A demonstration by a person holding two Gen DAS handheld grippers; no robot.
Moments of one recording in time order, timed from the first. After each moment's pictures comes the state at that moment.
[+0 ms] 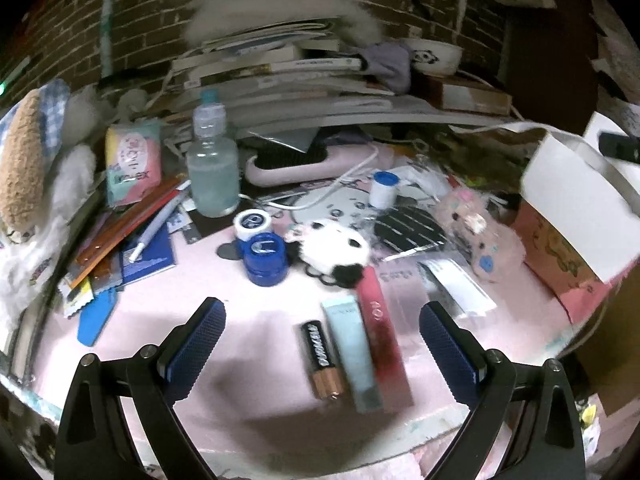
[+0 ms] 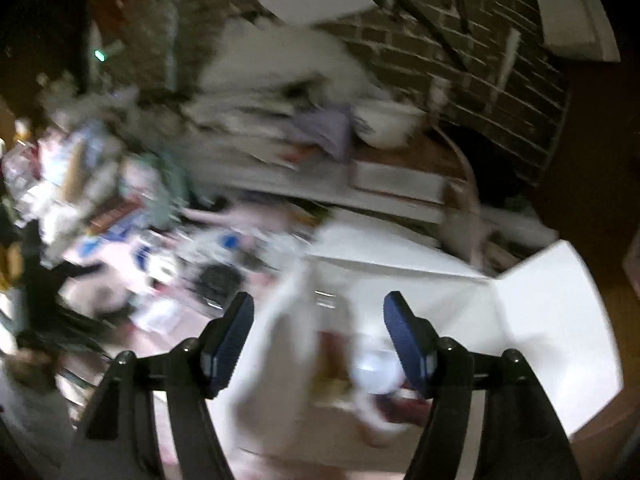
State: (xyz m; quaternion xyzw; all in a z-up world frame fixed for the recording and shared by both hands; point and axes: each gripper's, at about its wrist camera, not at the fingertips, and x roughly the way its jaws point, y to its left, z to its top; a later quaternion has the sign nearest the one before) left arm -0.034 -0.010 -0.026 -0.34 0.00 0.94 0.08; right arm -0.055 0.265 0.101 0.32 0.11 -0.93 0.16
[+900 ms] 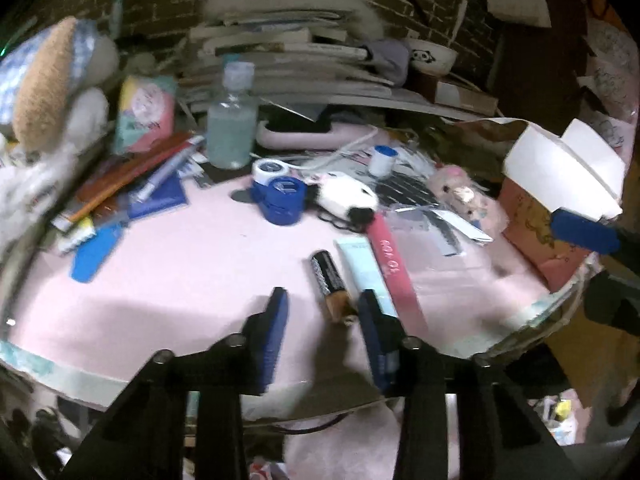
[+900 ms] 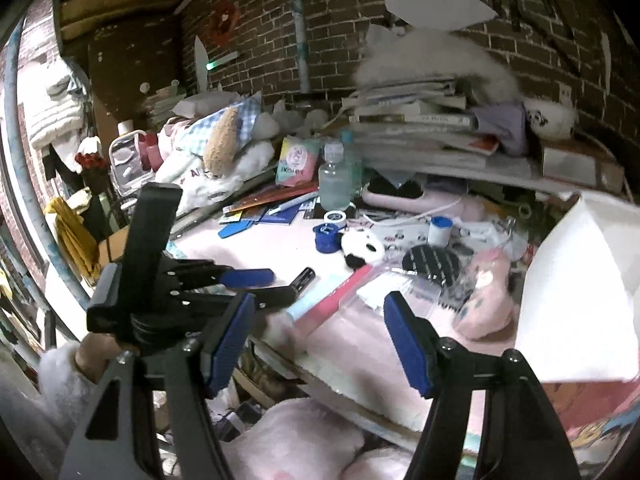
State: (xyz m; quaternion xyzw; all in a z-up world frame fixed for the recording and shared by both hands) left arm -0.008 -0.046 -0.050 -0.35 -0.06 0.93 0.13; right arm 0.021 0.146 0.013 0.28 0.06 -0.90 0.34
